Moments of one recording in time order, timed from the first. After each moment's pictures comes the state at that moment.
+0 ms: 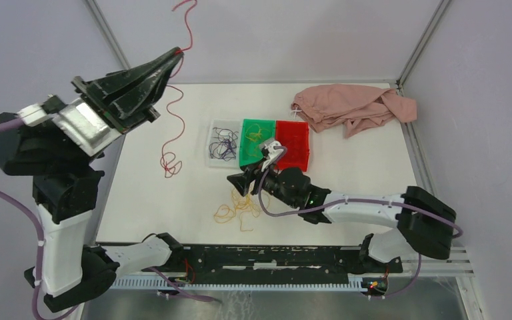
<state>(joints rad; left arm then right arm) -0.66 1.10 2.01 -0.23 0.41 0.50 1.11 1.47 0.71 0.69 0.19 0.44</state>
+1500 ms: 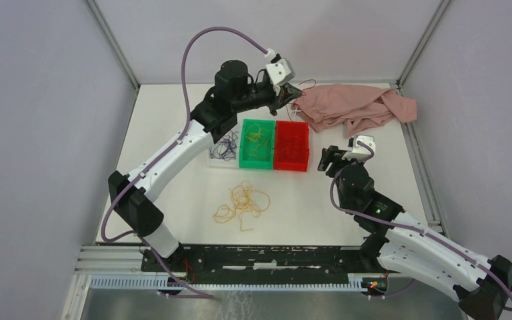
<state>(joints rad) -0.69 1.63 1.66 -0.10 0.51 0.25 0.83 0.75 0.56 0.00 0.85 0.34</state>
